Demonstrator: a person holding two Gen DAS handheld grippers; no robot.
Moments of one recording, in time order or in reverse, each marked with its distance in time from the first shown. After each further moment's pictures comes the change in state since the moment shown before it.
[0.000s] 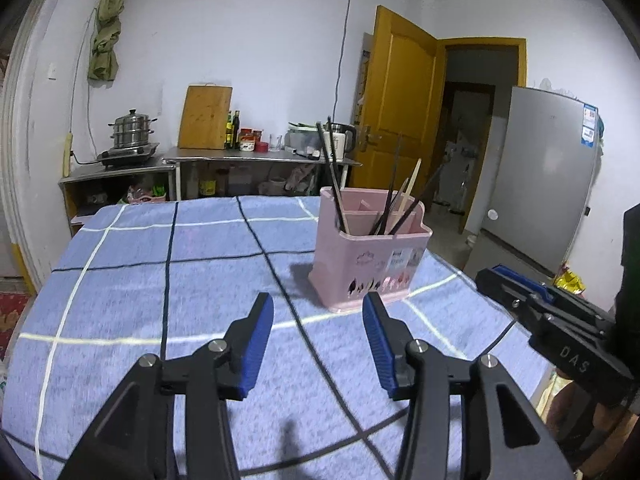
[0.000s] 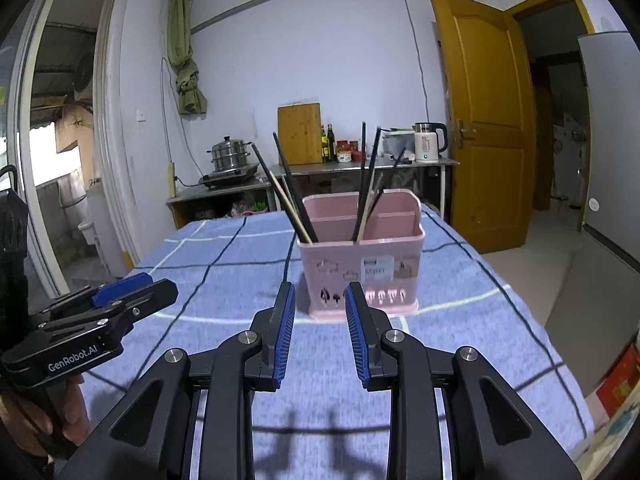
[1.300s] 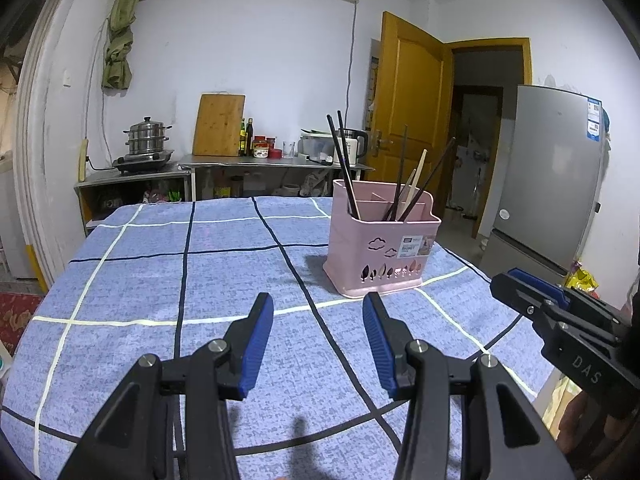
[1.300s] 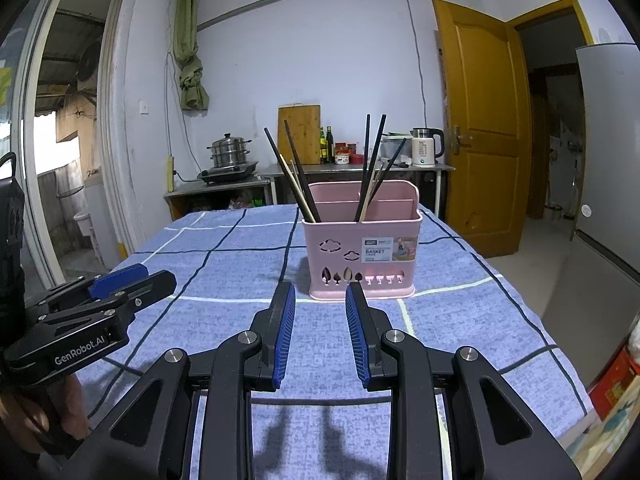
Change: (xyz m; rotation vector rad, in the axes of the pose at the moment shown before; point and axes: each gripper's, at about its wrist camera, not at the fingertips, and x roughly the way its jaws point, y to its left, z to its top) left arm -0.015 -0.003 -0.024 0.007 -0.040 0.055; right arm -0.015 0.011 -0.025 -0.046 -0.021 -0.022
